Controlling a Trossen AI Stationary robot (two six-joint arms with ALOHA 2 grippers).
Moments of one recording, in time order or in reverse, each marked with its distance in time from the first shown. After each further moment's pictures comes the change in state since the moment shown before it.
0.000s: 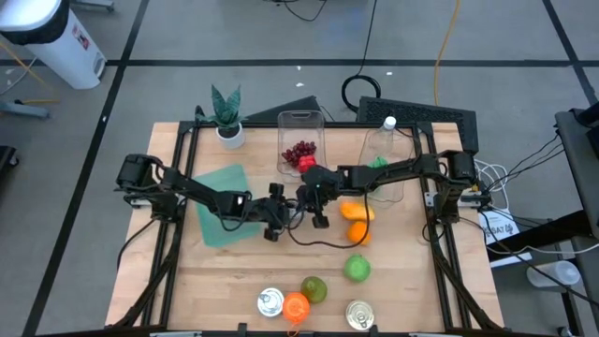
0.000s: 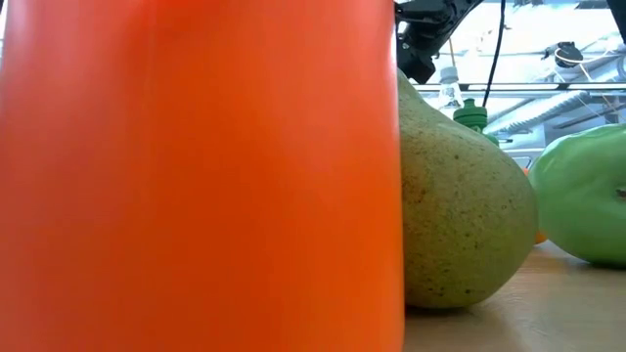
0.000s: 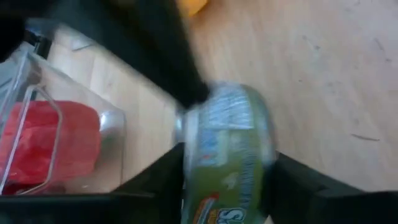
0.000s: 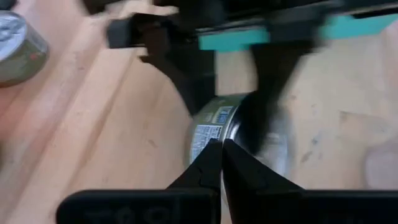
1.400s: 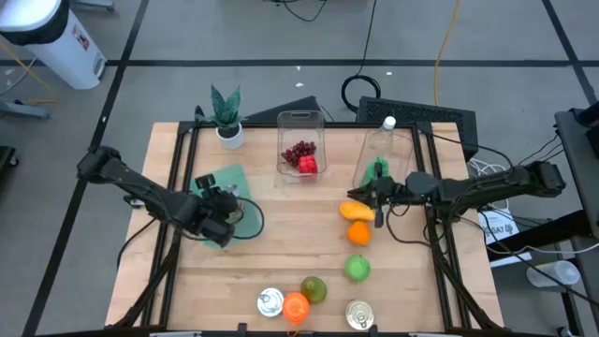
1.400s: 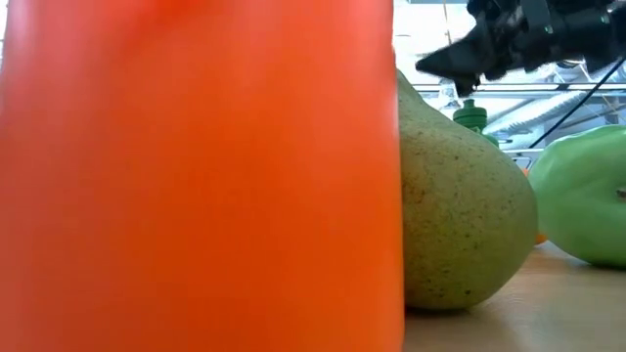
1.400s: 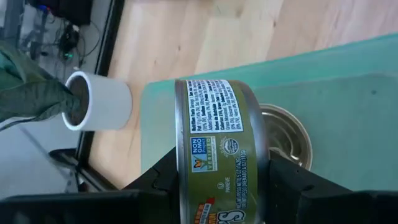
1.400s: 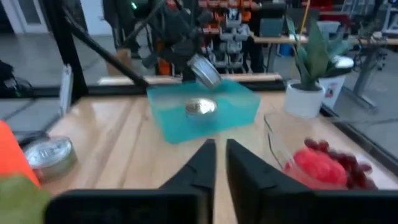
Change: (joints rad) left arm -0.324 -0.391 0.215 -1.551 -0.353 -1.037; right arm 0.108 -0.958 -0.830 0.514 0.379 0.207
